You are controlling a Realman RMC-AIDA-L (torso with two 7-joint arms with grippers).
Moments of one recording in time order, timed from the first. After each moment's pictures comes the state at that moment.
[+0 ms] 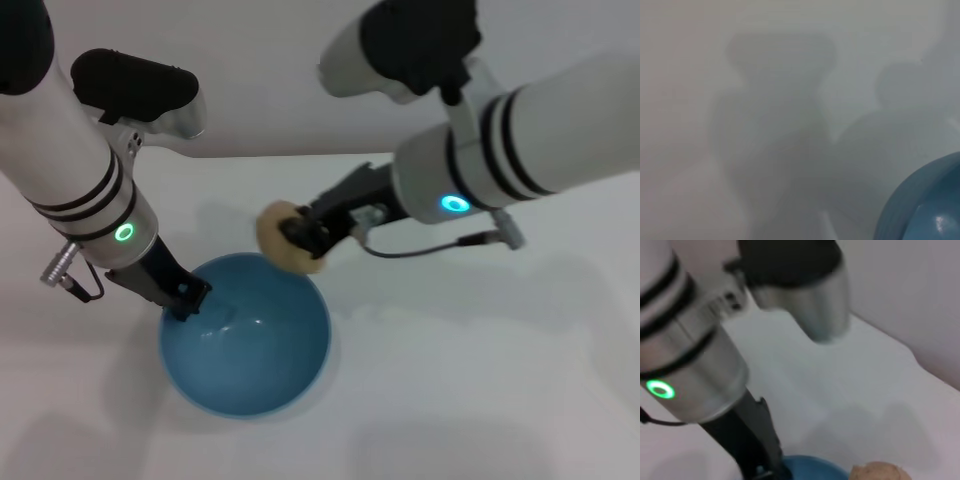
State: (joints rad) left arm -0.76 -2.06 1.52 1.16 -0.40 -1.52 0.09; right arm 0.65 2.08 -1.76 -1.51 0.74 1.18 -0.26
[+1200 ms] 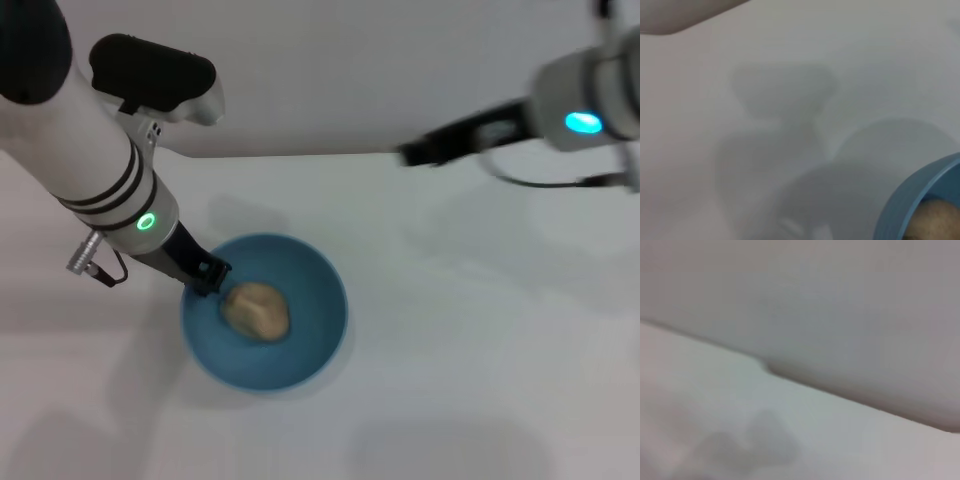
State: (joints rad) left arm -0.77 -2.07 1.56 1.14 -0.41 -1.41 0.09; right arm 0.57 2.07 -1.50 -1.61 0.54 1.30 -0.10
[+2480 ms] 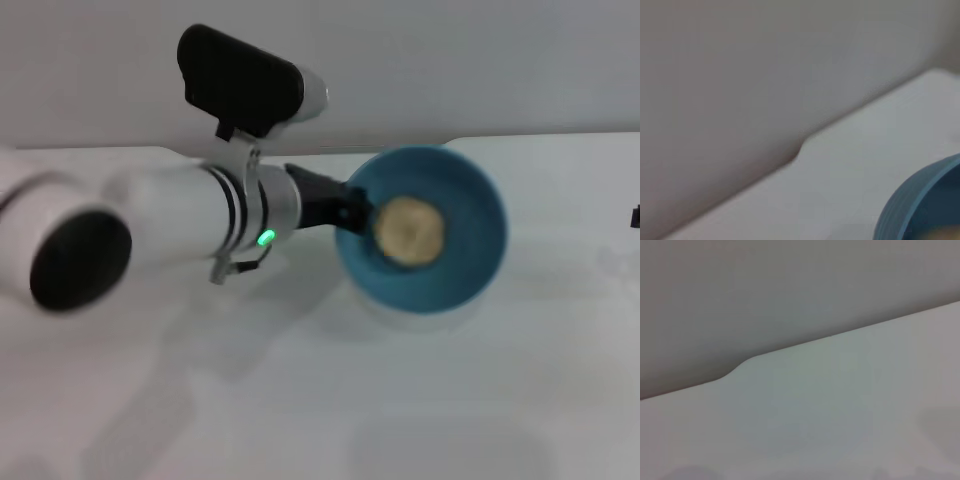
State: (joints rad) left arm -0.53 -2.07 1.99 1.27 -0.55 -0.54 0.09; right arm 0.30 2.07 -1.15 -1.41 0.49 1.12 -0.12
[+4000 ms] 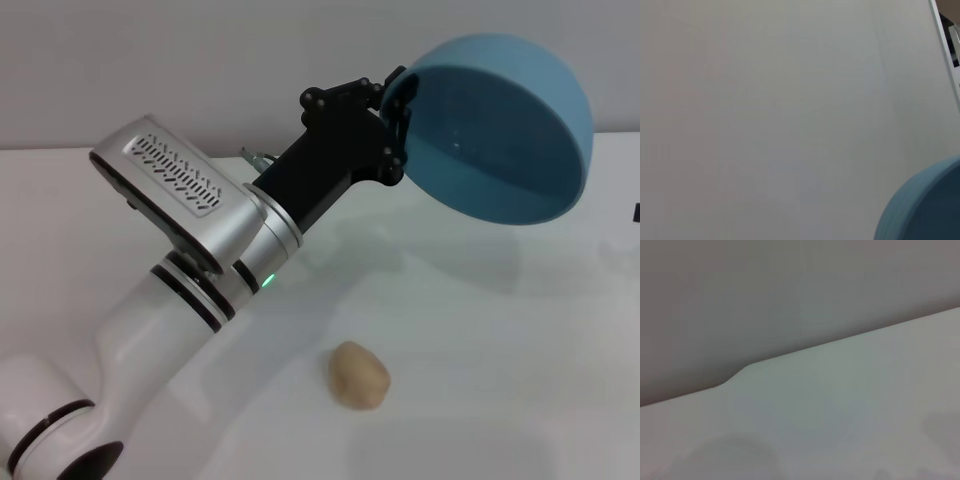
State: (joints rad) left arm -0.53 -2.08 2.42 0.71 -0.54 0.94 0.05; right arm 0.30 2.08 -1.14 -1.40 0.50 1.11 -0.13
